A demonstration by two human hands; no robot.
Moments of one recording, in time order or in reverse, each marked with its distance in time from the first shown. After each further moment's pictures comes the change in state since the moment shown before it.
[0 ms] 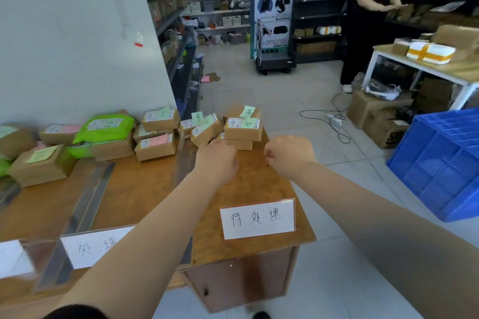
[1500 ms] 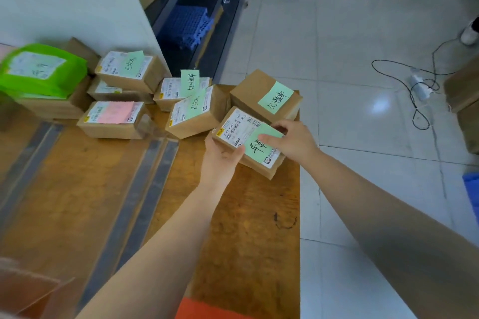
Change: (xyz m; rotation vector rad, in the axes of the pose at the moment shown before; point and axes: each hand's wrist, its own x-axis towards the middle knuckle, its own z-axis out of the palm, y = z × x) left_hand 0.261 -0.025 0.206 -1.203 -0.006 -1.024; right_hand 0.354 0.093 0.210 0.837 -0.437 0.093
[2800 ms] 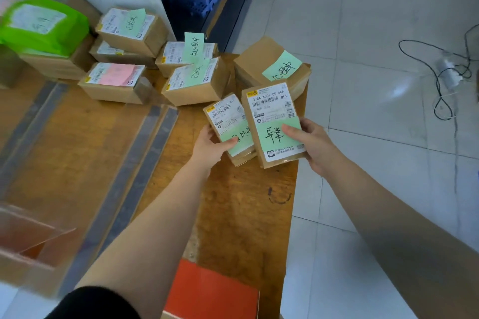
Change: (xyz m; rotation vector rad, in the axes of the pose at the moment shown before) left_hand 0.004 -0.044 0.003 -0.179 -0.034 -0.272; right_hand -0.035 0.051 -0.005 0.798 -0.218 0.201
